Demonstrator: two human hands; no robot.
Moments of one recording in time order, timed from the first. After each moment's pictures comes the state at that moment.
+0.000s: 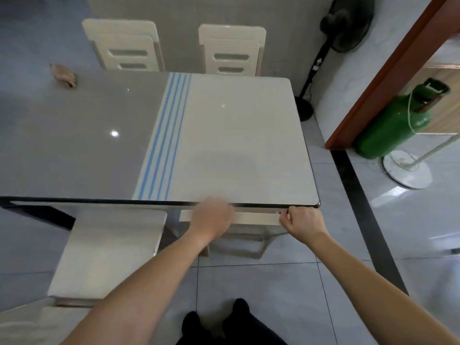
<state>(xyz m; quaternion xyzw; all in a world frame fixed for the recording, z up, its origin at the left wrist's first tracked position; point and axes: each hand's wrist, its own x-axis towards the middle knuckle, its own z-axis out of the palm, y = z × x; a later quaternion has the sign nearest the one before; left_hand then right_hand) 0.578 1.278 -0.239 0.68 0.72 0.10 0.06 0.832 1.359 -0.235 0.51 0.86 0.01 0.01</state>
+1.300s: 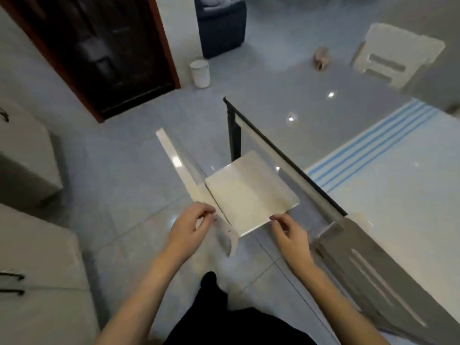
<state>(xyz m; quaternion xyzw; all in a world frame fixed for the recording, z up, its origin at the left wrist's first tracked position) 0.505 0.873 -0.185 0.19 0.89 0.42 0.06 0.589 1.116 -0.216 0.21 0.83 -0.52 -0.05</state>
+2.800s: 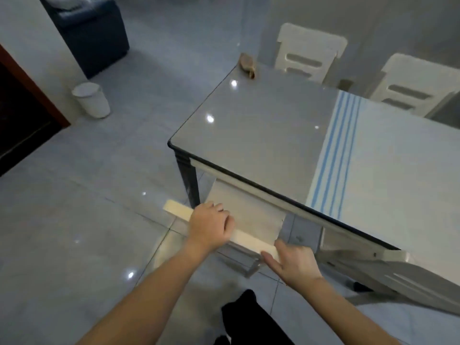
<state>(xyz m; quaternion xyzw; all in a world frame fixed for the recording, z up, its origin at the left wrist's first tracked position) 0.143 0.968 -0.240 0.52 0.84 0.14 -0.02 0.360 1.078 -0.254 0.27 0.96 -0.02 -0.03</state>
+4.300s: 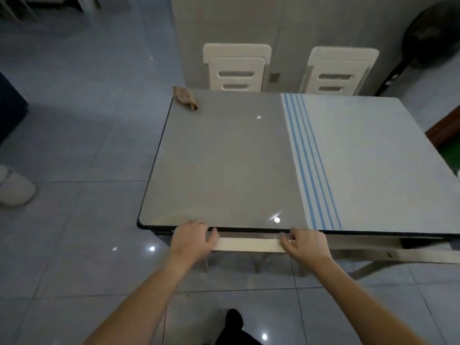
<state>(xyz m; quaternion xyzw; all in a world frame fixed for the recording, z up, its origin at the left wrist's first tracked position) -0.051 1.089 -0.237 0.64 0.76 0.08 0.06 0.235 1.181 -0.223 0.56 0.82 -0.11 0.05</state>
